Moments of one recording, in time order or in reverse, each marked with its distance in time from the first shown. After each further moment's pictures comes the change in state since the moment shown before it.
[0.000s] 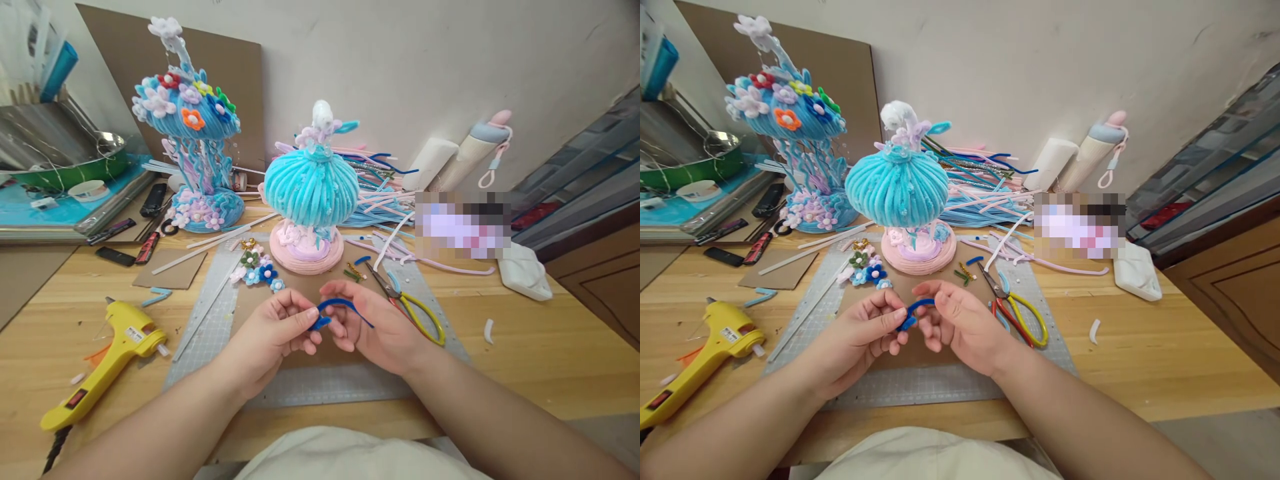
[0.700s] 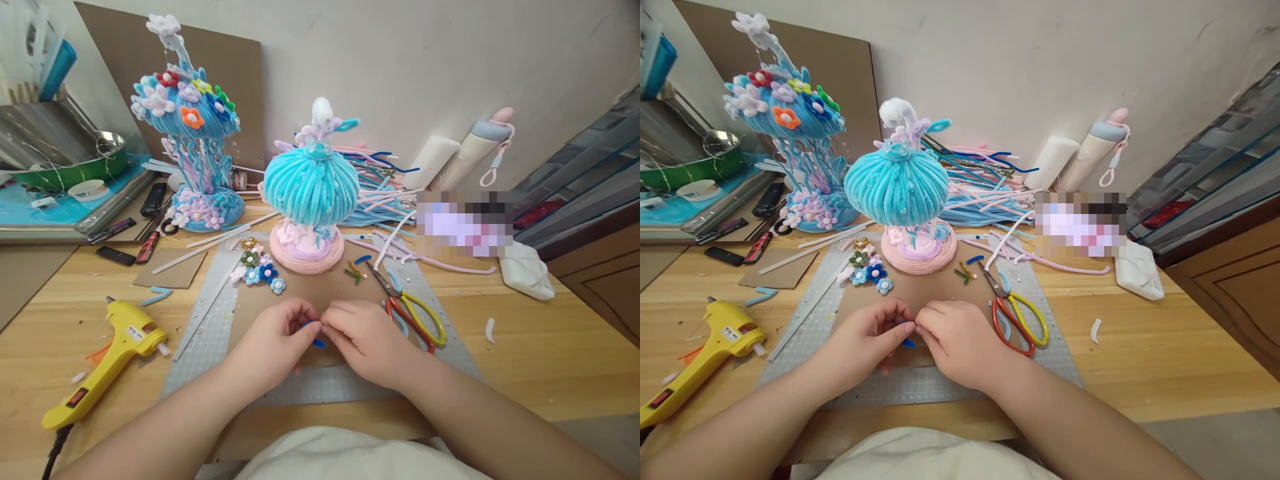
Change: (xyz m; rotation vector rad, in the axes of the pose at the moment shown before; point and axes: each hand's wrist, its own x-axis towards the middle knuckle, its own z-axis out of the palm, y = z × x) left_hand 0.003 -0.009 -0.002 0.732 0.032 0.072; right_hand -0.005 0.006 -0.002 -1.697 -0.100 -0.465
